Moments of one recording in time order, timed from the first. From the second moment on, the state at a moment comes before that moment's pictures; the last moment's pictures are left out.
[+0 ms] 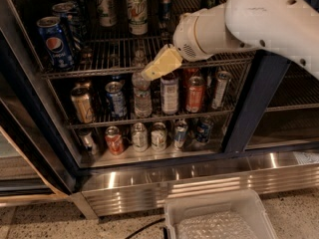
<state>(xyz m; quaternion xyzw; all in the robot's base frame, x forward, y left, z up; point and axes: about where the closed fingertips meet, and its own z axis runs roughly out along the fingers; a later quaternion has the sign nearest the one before) 0.619 -0.020 0.954 -0.48 0.72 0.08 0.49</state>
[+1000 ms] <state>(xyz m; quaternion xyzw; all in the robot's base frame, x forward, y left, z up) 0.686 0.032 0.957 -0.48 0.68 0.11 0.55</state>
